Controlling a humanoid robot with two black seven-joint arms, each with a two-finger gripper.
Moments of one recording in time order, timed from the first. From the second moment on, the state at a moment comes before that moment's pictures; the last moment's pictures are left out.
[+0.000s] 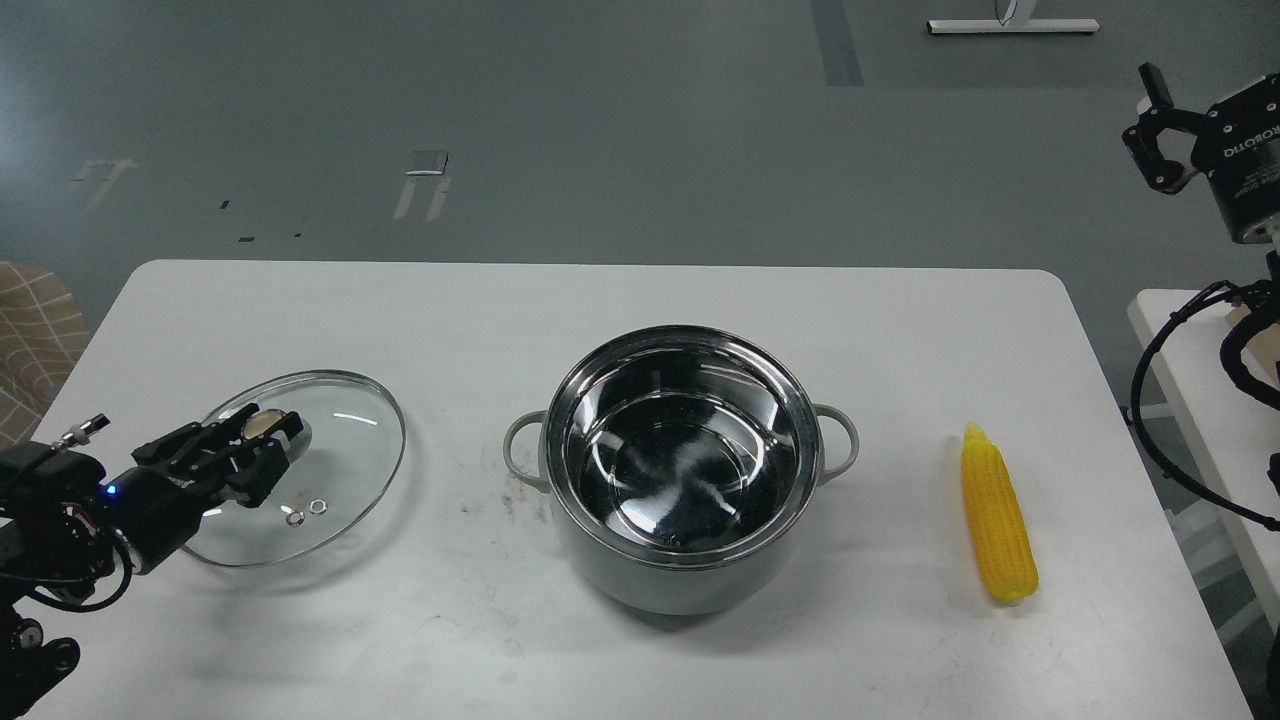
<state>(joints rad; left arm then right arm) 0.00 0.76 -0.94 -1.08 1.81 0.31 -0.47 0.65 -0.37 1.47 0.82 -0.40 0.49 0.09</state>
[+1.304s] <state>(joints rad) -0.70 0.60 -0.98 -1.07 0.77 -0.07 -0.49 0.44 -0.67 1.40 1.22 -1.19 0.49 0.08</state>
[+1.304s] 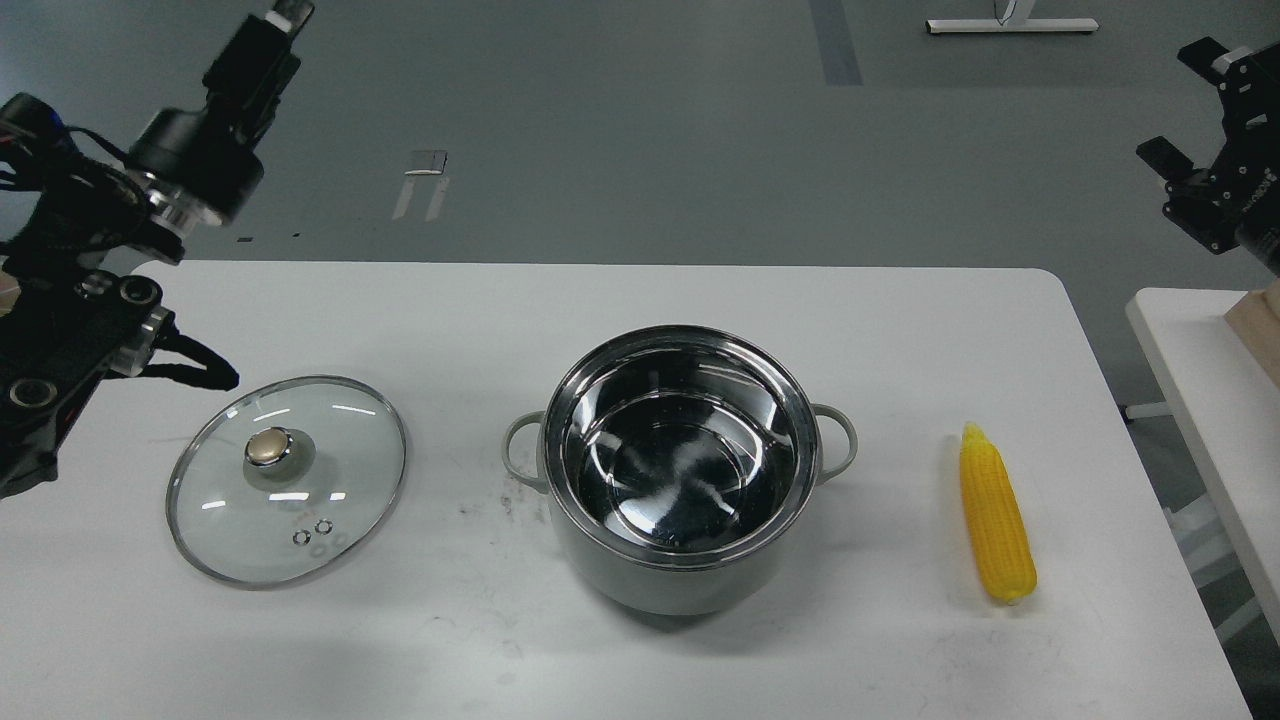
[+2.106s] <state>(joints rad) -0.71 0.54 -1.04 -1.04 0.32 -0.49 -0.49 0.01 -0.67 1.21 1.63 -1.91 0.49 -0.16</state>
